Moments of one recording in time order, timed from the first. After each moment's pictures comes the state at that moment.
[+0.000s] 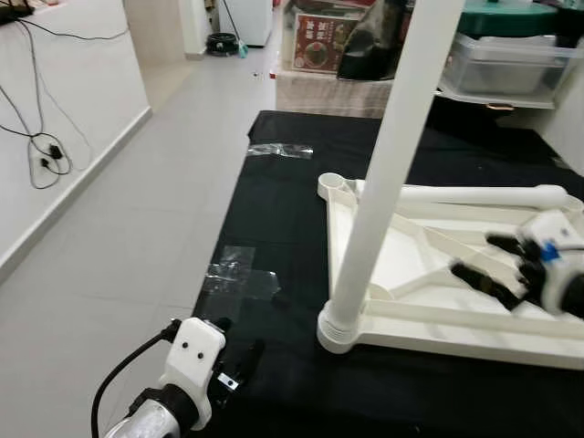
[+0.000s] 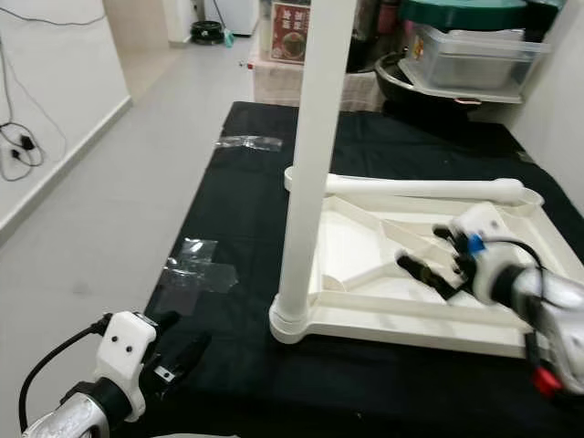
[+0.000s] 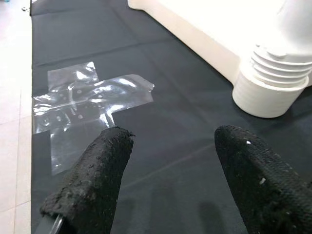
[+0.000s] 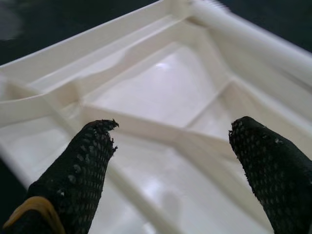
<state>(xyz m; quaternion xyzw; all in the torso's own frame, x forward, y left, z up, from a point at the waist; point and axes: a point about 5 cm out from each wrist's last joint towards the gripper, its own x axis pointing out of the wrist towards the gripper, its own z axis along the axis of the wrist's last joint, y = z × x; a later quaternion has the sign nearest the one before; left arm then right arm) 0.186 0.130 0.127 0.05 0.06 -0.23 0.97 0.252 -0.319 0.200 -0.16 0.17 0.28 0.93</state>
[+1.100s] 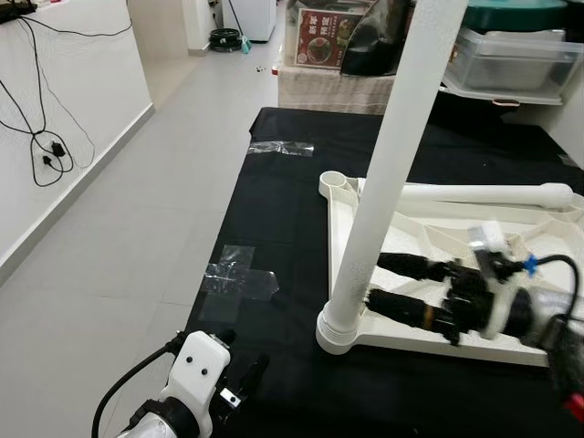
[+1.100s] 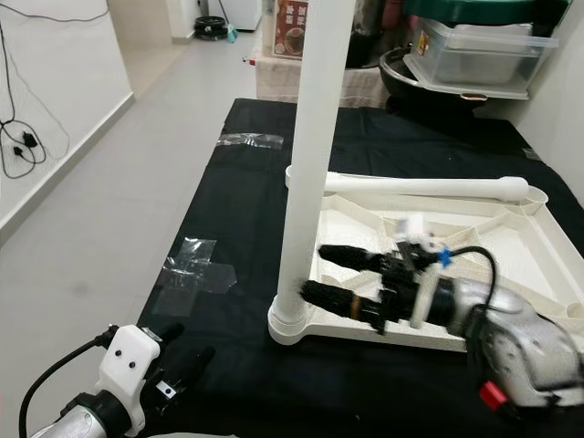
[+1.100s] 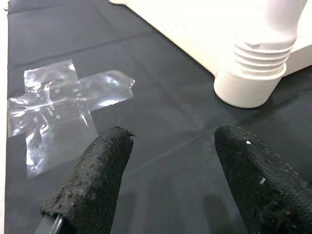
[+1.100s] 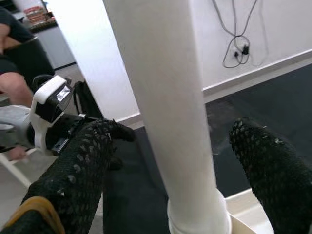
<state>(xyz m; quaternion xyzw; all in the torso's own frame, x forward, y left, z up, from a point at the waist) 0.179 0.126 0.124 0.06 0.06 -0.25 0.96 0.249 -0.207 0.208 0.03 0.06 0.55 0.83</state>
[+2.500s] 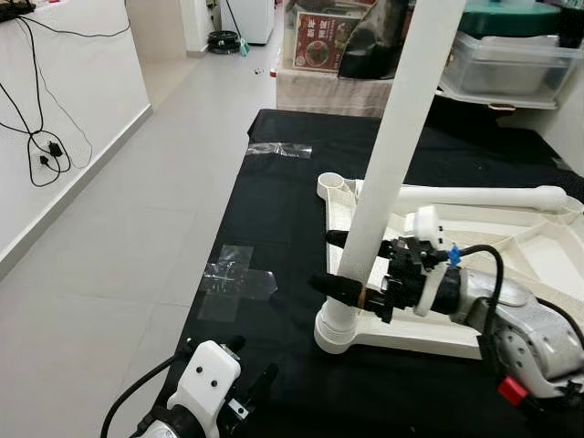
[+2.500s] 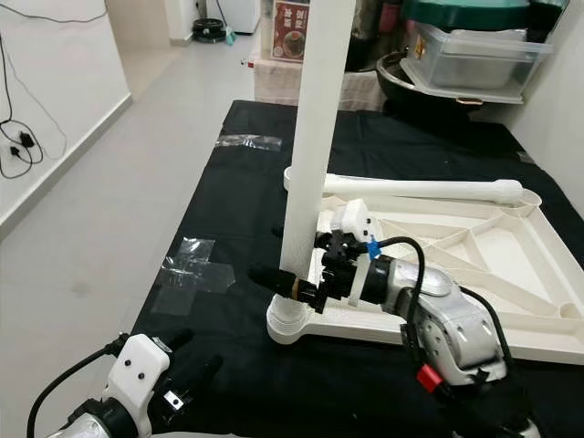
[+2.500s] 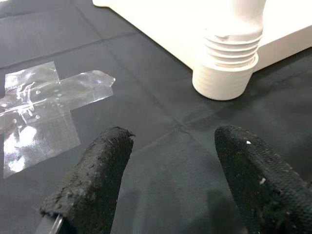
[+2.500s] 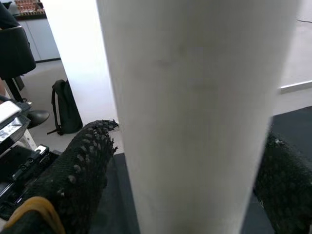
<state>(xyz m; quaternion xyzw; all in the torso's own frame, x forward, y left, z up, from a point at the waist) 0.172 0.119 0.118 0.08 0.05 -0.27 0.96 0.274 -0.157 0.209 -0.02 0.00 0.54 0.84</state>
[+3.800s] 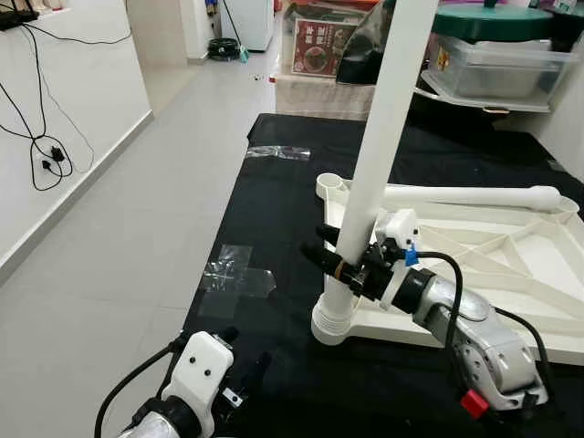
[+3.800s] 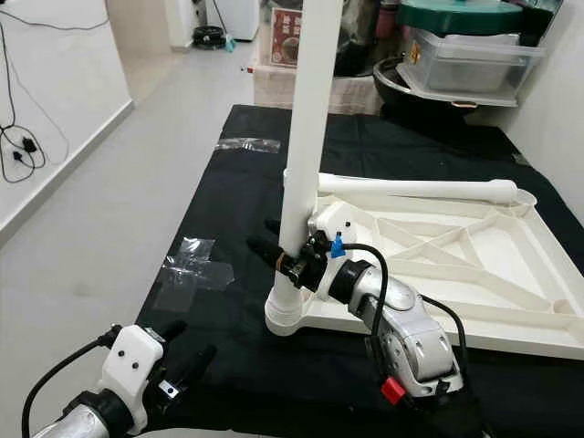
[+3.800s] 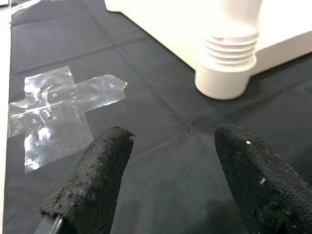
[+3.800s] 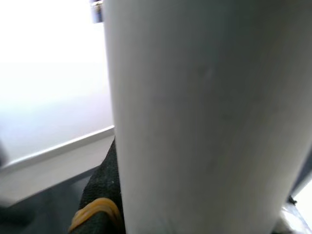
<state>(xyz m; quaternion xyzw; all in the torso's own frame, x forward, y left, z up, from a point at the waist) 0.179 0.126 0.122 0.08 0.05 -0.25 0.96 0.283 -0.137 0.192 0.00 -0.04 0.35 0.94</state>
